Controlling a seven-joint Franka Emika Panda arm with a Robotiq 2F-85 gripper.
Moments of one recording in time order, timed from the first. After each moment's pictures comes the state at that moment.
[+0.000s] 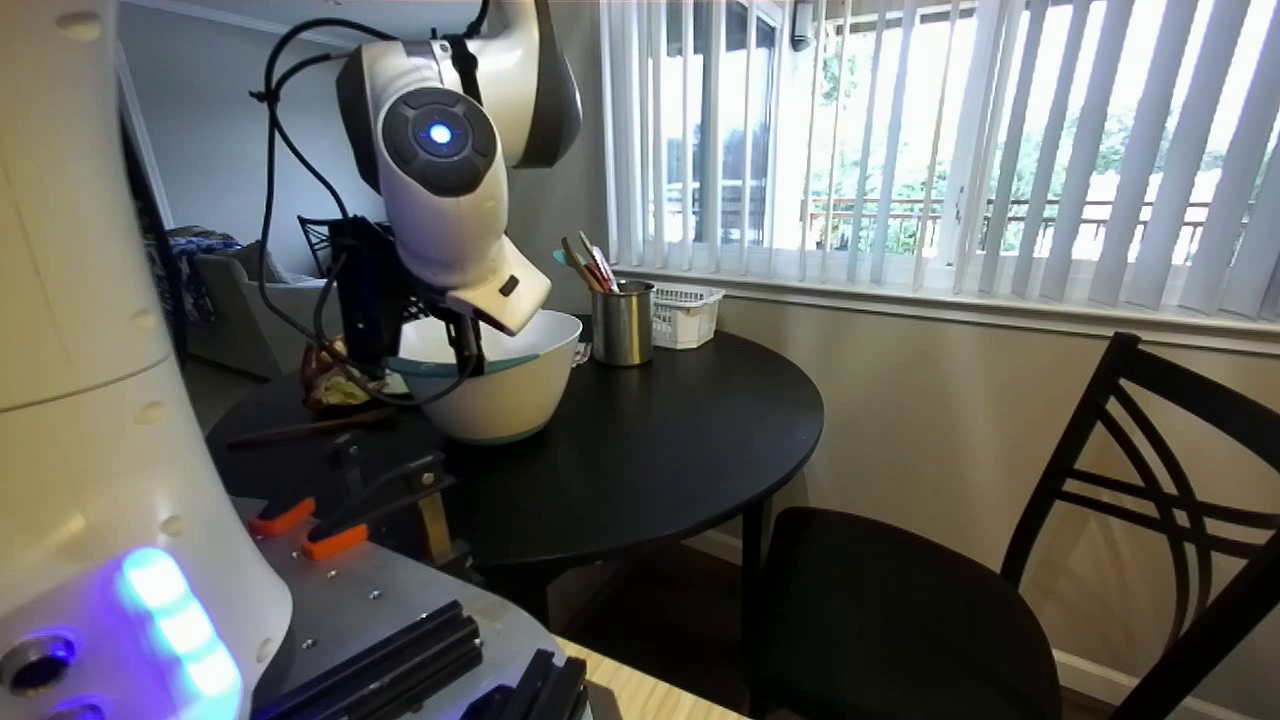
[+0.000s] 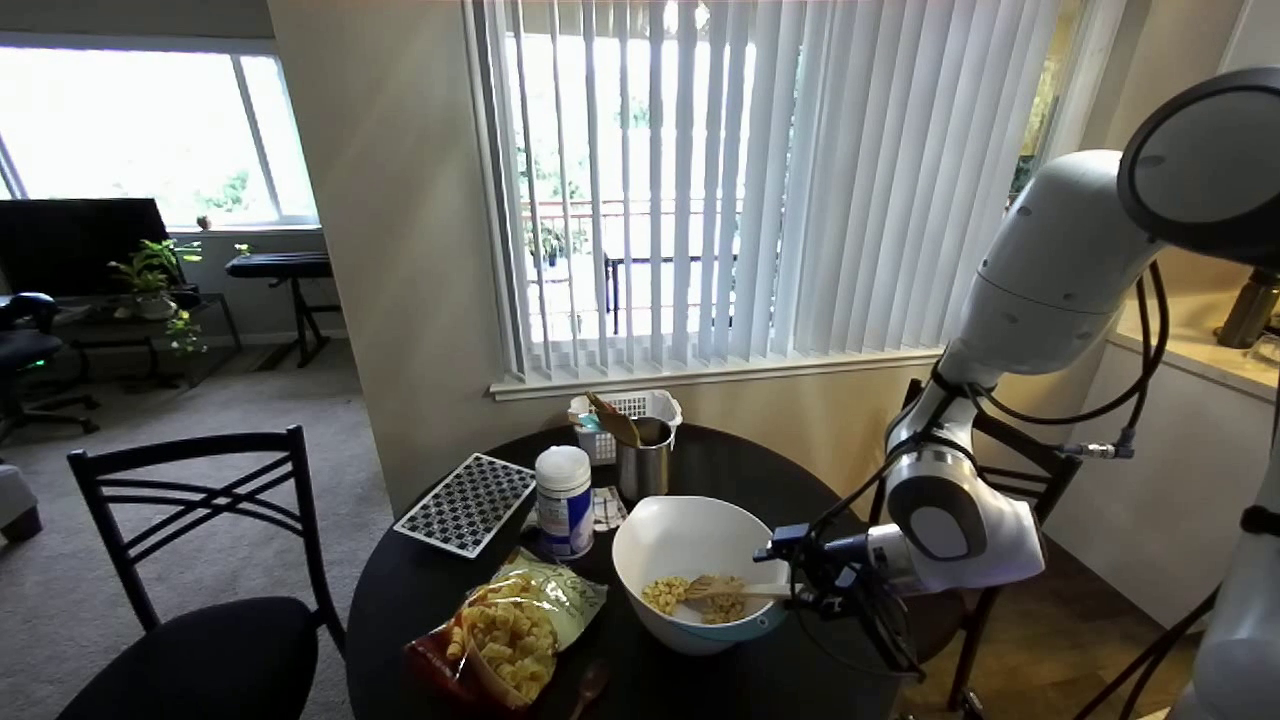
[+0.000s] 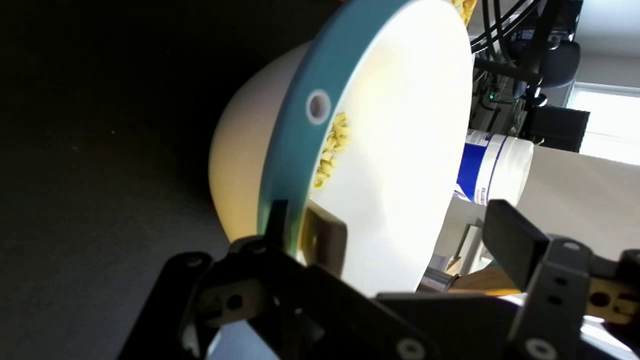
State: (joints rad) arm 0.19 0.19 0.04 -2.77 2.46 2.34 -1.49
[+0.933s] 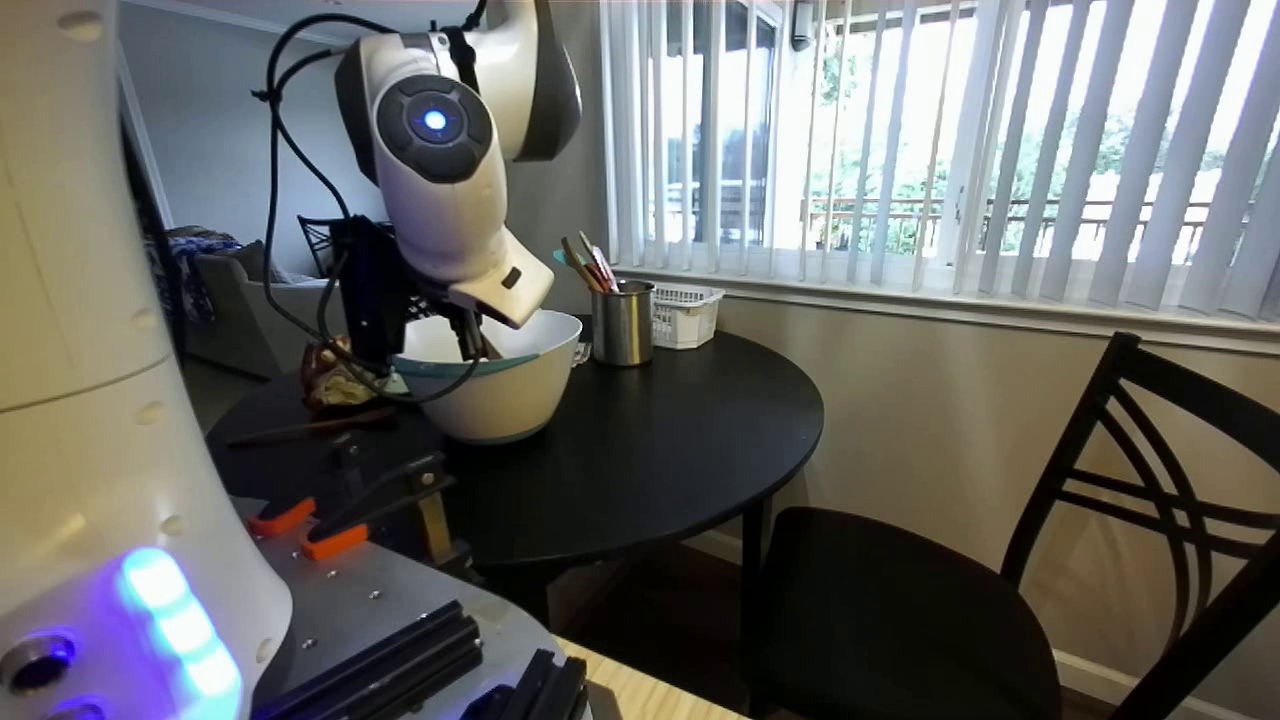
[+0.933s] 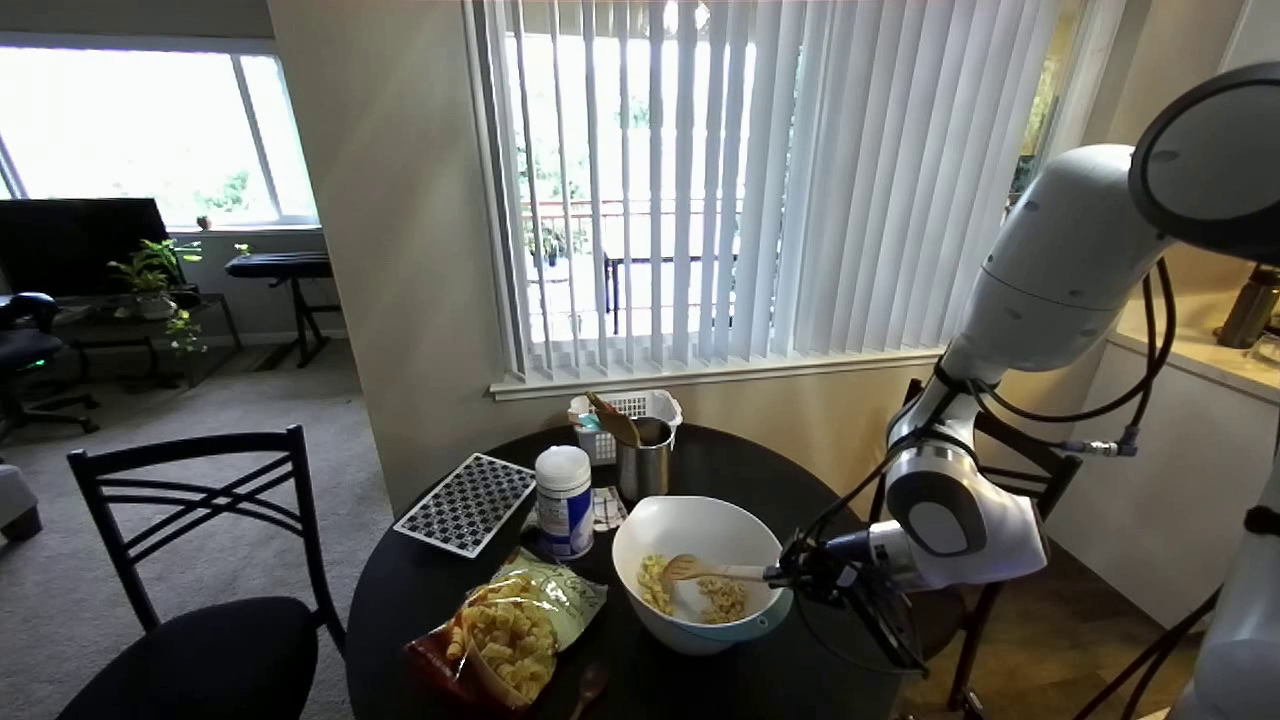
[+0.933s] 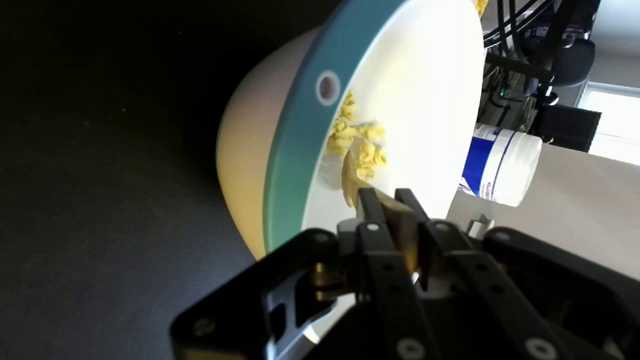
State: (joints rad) arm 0.20 0.17 0.04 -2.77 2.48 2.38 -1.52
